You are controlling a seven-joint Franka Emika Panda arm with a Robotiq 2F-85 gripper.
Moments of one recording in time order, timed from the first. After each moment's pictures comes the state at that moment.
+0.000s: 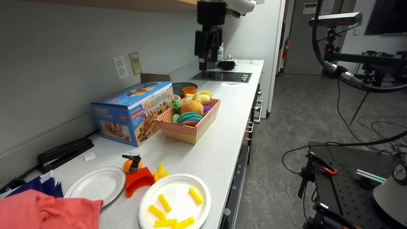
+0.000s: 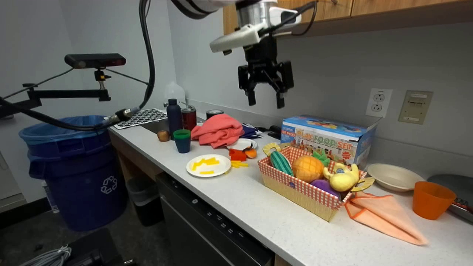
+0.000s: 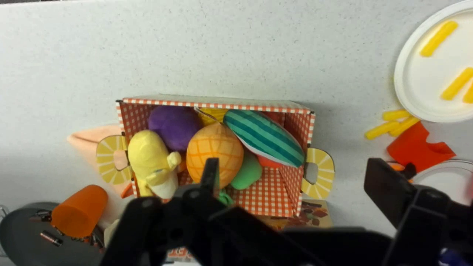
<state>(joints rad) -0.01 -0.06 -0.01 -1.99 -0.10 2.06 0.01</state>
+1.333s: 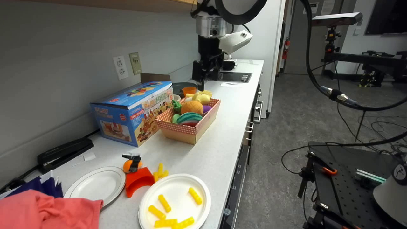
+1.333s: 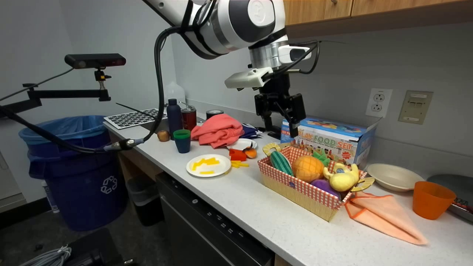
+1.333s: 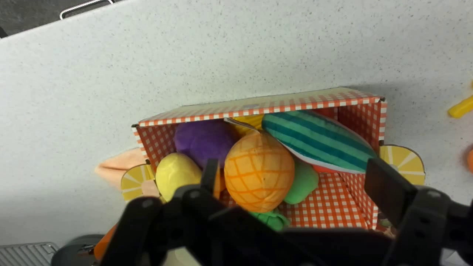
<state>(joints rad) -0.02 0.04 -0.05 -2.07 -0.19 2.27 0.23</state>
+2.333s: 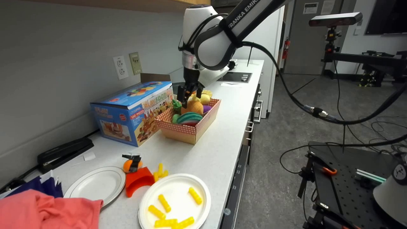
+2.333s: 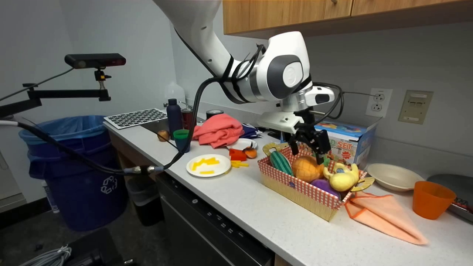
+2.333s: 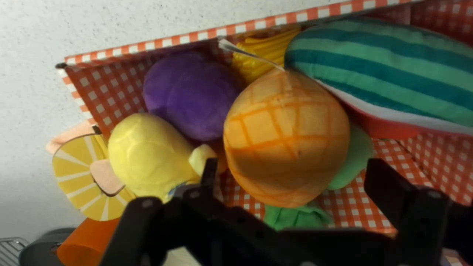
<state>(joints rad) -0.02 0.38 -0.11 -1.89 -0.20 2.53 0.25</state>
